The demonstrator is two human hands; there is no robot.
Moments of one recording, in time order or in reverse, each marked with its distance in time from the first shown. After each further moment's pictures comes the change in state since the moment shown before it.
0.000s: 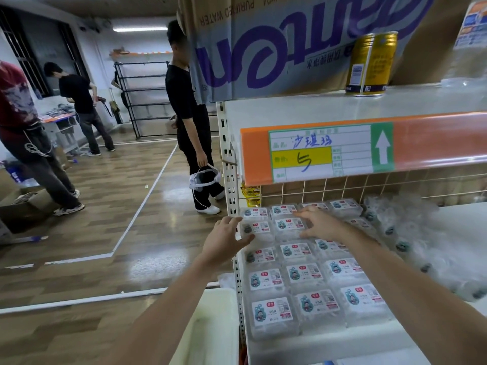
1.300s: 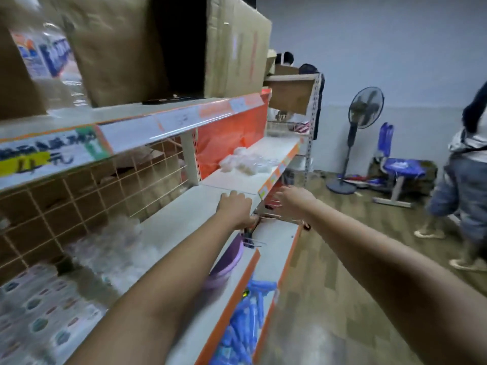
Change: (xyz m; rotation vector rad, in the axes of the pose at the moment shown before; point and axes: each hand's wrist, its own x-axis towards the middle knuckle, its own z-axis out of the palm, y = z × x) left_hand -0.031 0.603 0.140 0.436 -0.198 1.108; right_hand -0.416 0.313 -0.137 -0.540 0.279 0.914
